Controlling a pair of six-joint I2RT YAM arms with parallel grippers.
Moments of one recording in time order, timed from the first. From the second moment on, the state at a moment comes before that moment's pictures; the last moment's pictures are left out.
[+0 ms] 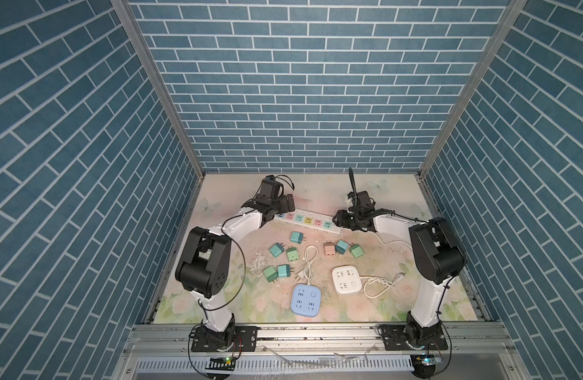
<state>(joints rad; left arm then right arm) -0.35 1.81 1.24 -0.17 -0.01 -0.43 0.45 1.90 1.15 -0.15 -0.22 0.50</state>
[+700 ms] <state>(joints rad) -0.31 2.08 1.44 -0.24 0.09 -0.35 0.47 1.93 1.17 -0.13 -0.22 0.54</state>
